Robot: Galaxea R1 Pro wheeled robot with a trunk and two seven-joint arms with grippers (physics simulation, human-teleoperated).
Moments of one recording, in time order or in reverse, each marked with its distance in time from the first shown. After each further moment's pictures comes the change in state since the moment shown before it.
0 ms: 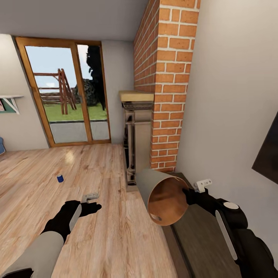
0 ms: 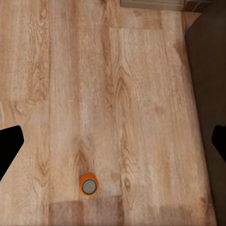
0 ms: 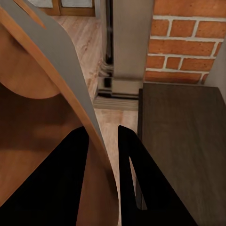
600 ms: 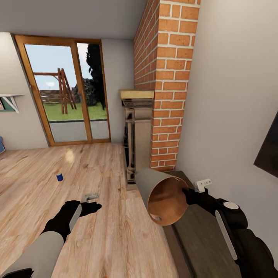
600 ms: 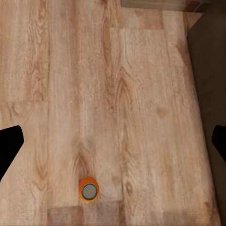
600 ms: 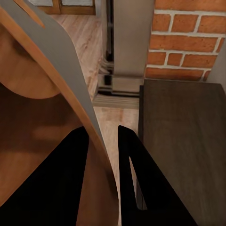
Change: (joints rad) left arm 0.000 0.000 -0.001 0.001 0.001 -0.015 0.000; right arm 0.000 0.000 0.001 0.000 0.000 -0.003 0.001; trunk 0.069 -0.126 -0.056
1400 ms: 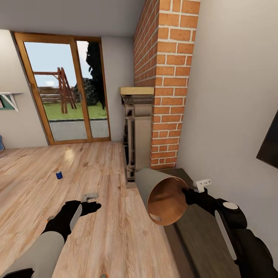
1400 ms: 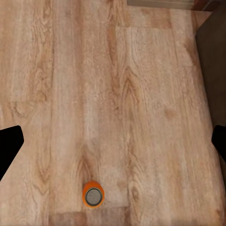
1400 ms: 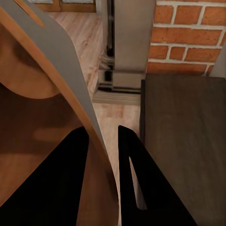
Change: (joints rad) left arm 0.000 -0.005 0.000 0.001 -0.001 -0.018 0.026; right arm 0.000 0.004 0.002 0.000 0.004 -0.002 0.000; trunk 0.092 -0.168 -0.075
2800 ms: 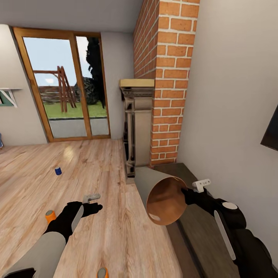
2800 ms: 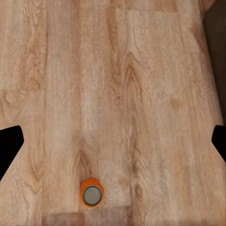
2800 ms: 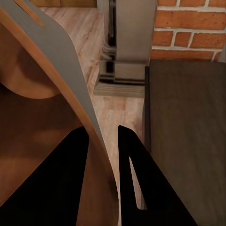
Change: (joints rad) left arm 0.000 -0.011 -0.001 0.018 -0.001 -0.007 0.004; right arm 0.000 0.008 -0.001 0.000 -0.002 0.000 0.000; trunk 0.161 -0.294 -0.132
